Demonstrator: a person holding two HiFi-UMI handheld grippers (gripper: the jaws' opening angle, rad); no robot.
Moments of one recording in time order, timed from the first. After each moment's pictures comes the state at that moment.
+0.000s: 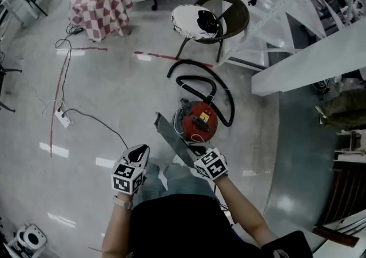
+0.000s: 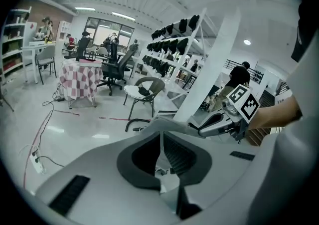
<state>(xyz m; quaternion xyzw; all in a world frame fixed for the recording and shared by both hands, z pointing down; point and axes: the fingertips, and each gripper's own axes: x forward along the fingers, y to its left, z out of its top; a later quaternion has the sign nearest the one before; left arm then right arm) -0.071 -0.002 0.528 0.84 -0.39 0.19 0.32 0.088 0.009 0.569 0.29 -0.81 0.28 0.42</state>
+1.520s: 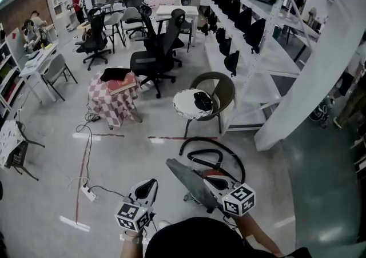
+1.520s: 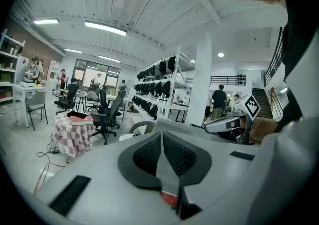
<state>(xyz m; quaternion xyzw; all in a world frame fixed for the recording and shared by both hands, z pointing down) -0.108 -0.076 0.271 0.90 -0.41 0.06 0.13 0.067 -0.064 0.280 0.40 -0.89 0.19 0.13</state>
